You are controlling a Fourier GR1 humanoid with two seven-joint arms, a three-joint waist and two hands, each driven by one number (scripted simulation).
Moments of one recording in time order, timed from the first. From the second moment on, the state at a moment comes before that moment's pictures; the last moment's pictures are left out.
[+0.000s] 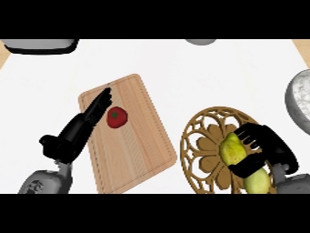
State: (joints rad) left arm -0.13 0.16 -0.19 -1.56 0.06 -0.12 0.03; right arm -0.11 -0.42 0.29 -1.57 0.34 0.07 0.81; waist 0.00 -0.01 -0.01
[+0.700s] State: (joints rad) left arm -0.11 0.16 -0.17 -1.57 0.05 -0.12 0.04; right arm -0.08 -0.75 0.39 -1.78 0.69 0.01 0.38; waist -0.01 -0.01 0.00
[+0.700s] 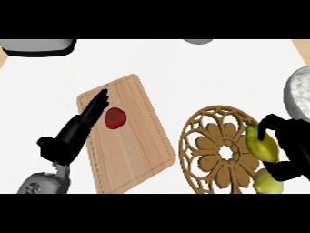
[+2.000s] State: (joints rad) left arm -0.11 0.12 -0.18 -1.59 0.02 -0.14 0.06; right arm -0.31 -0.74 -0.14 -1.31 0.61 -0.21 0.02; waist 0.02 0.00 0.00
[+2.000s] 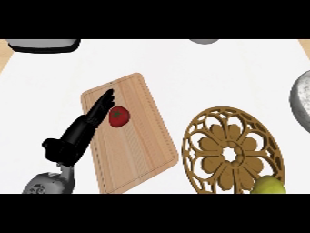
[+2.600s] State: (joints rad) left arm -0.13 0.11 -0.18 -1.61 0.01 -0.15 0.09; right arm -0.52 -0.77 -0.16 -0.76 0.54 0.05 -0.21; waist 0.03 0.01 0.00
